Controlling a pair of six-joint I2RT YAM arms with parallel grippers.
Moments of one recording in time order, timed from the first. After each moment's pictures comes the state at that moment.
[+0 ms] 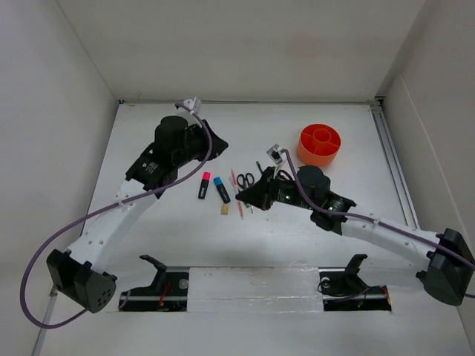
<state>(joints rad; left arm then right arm) -0.51 1.18 1.22 -0.41 0.11 -0.61 0.88 1.13 0.76 0.24 -0.31 0.58</state>
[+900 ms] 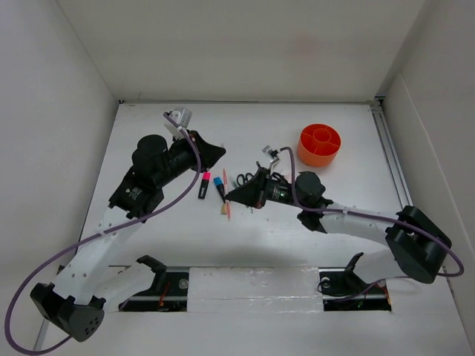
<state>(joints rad) -0.51 0.94 1.04 -0.24 0.26 -0.51 0.84 1.38 0.64 0.96 -0.51 0.96</state>
